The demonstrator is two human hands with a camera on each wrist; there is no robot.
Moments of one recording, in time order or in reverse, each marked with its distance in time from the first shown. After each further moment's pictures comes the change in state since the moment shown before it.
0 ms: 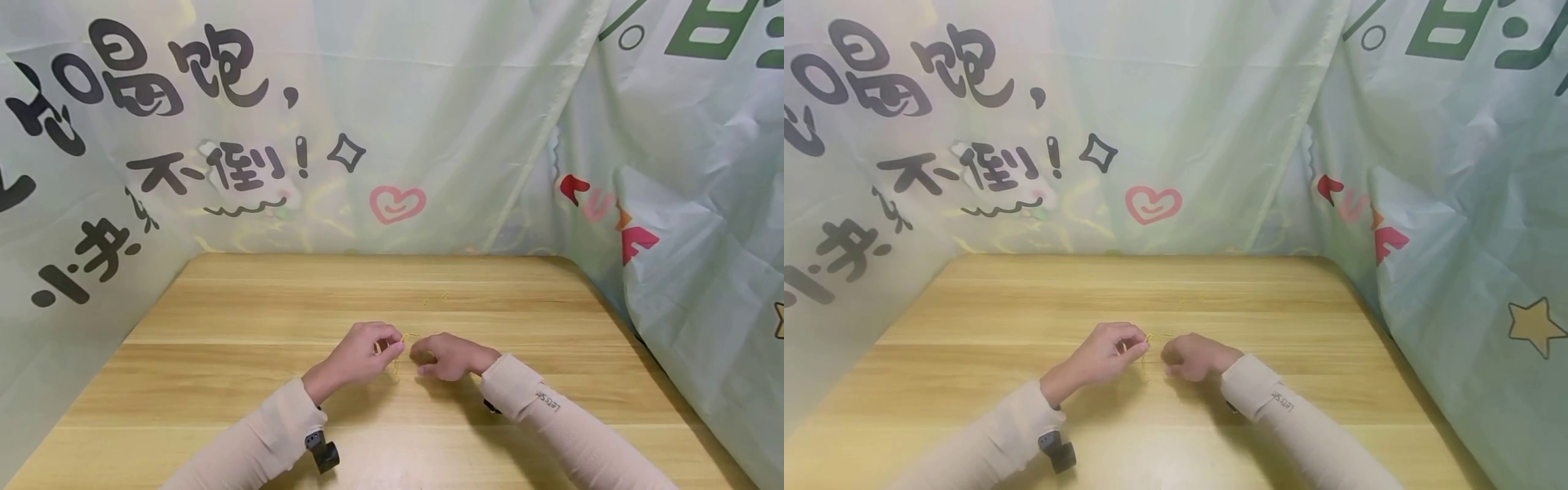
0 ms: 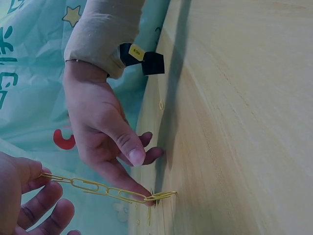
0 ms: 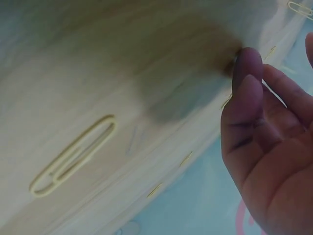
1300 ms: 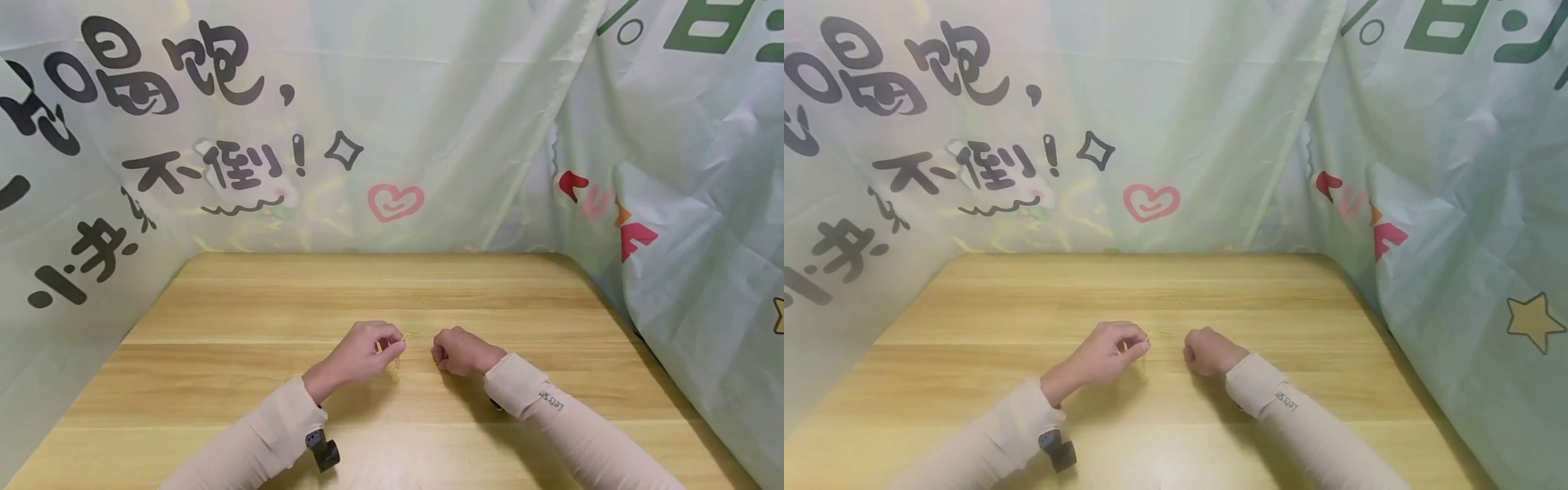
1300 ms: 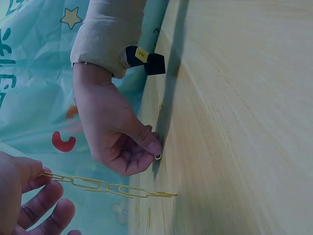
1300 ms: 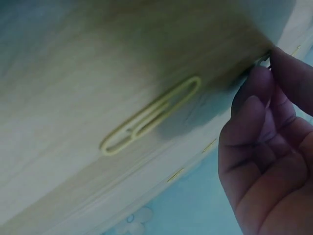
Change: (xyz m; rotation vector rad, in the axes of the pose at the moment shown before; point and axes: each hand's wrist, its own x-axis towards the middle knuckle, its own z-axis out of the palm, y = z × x) left_hand 0.003 0.000 0.002 -0.018 0.003 0.014; right_hand -0.011 0.017 0.001 -0.119 0.147 0.072
